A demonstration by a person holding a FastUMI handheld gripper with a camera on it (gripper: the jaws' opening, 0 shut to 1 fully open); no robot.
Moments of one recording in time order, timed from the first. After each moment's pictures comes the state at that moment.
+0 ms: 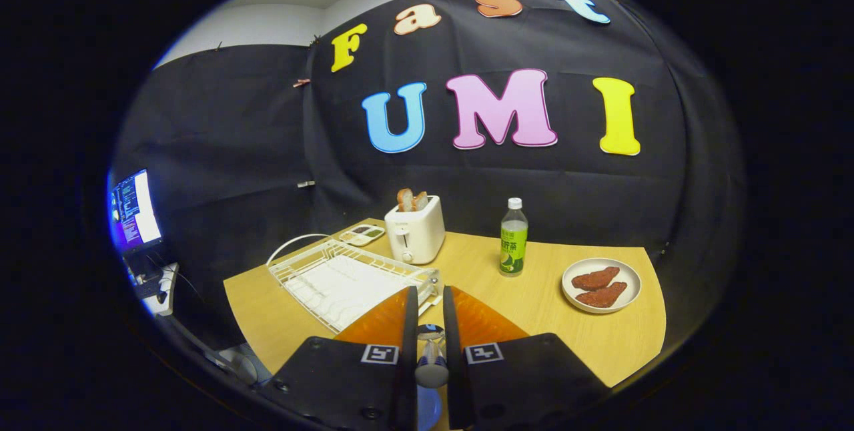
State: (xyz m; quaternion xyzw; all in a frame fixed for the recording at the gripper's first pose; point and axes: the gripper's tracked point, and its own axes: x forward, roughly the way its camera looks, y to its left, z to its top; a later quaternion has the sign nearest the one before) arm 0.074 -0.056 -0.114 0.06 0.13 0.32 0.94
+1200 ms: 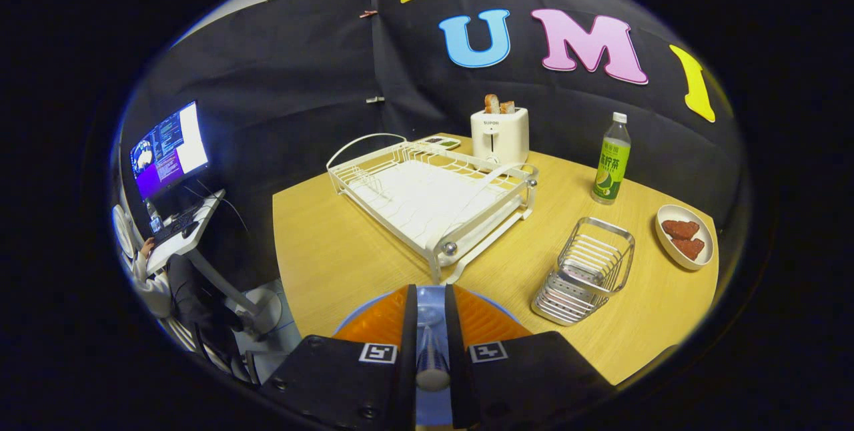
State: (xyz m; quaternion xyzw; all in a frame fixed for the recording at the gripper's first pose) arm -0.022 0.015 -0.262 -0.03 0.27 0.45 0.85
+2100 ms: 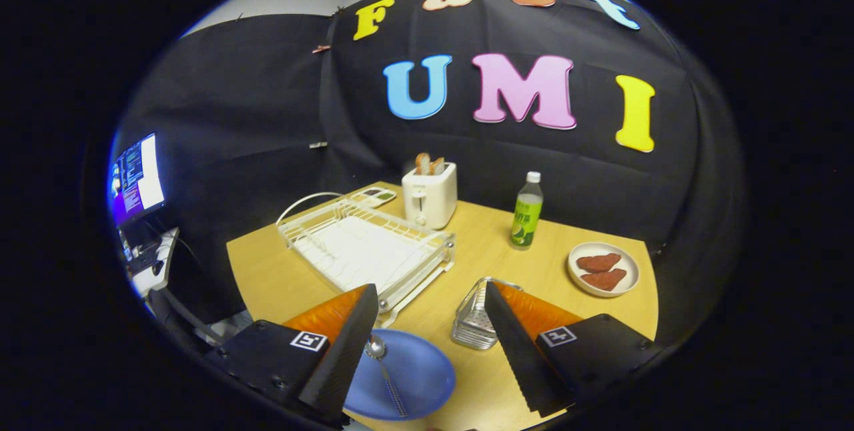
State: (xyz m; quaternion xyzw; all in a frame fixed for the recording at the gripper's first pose) arm 0.040 -0.056 -0.131 0.00 0.18 0.30 0.94
